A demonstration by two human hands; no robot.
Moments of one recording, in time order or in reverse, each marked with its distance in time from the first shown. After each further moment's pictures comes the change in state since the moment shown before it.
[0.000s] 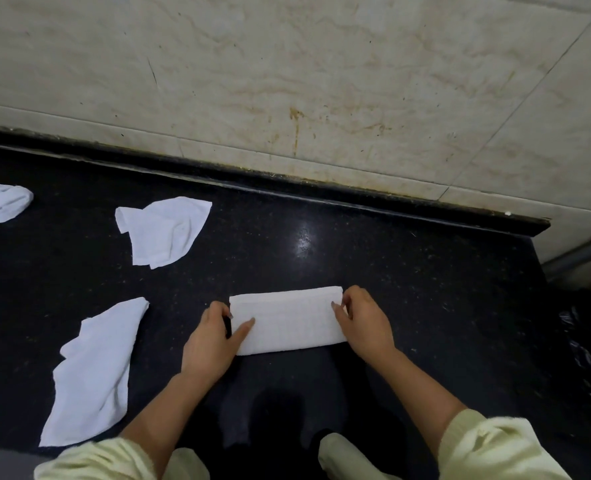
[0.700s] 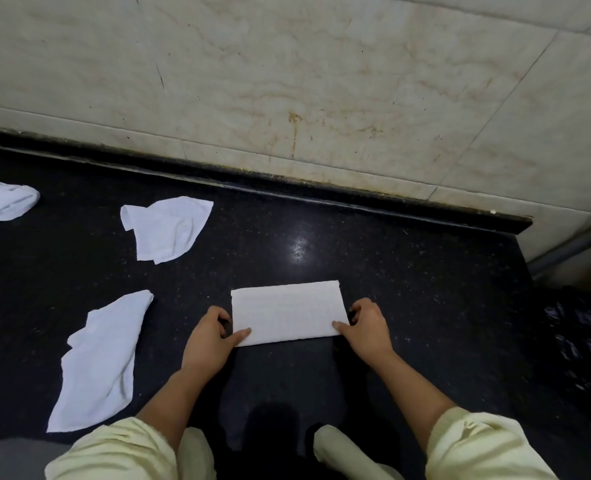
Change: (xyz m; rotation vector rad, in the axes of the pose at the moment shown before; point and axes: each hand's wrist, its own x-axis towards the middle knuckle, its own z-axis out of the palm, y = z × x) left_hand -0.009 -0.021 0.005 -0.159 -0.072 -0.025; right_hand -0.026 0.017 0.008 0.126 -0.064 0.277
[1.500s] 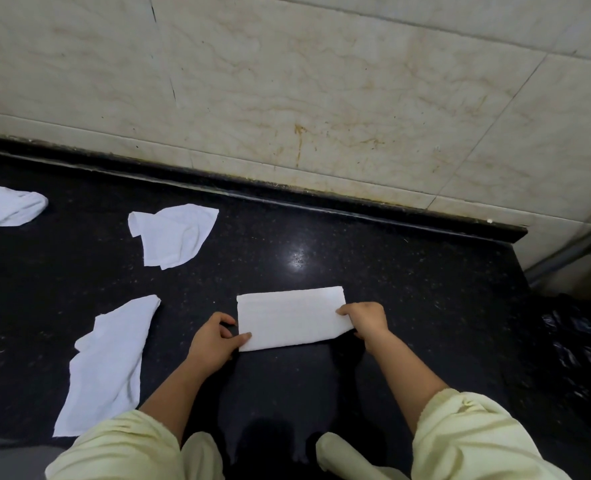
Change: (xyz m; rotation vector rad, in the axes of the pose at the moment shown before) left_hand 0.009 -0.004 -0.010 -0.207 -0.128 -0.084; right_hand 0.013 -0.037 -0.007 0.519 -0.036 0.379
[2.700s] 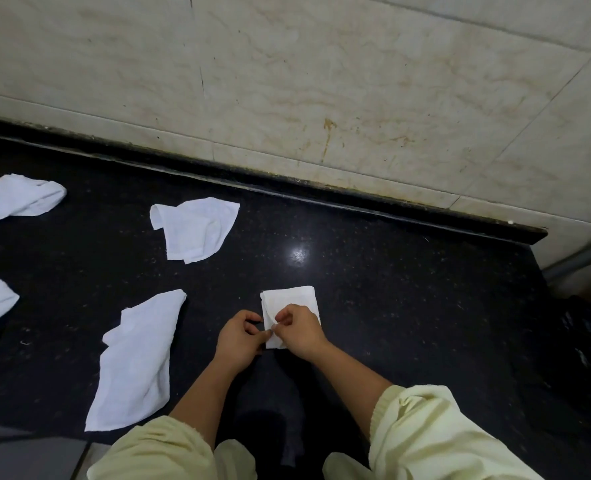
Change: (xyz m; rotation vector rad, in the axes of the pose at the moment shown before) left_hand 0.004 -0.008 -0.001 -0.198 -0.018 -0.006; right_hand -0.059 -0.003 0.135 -0.464 -0.272 -0.370
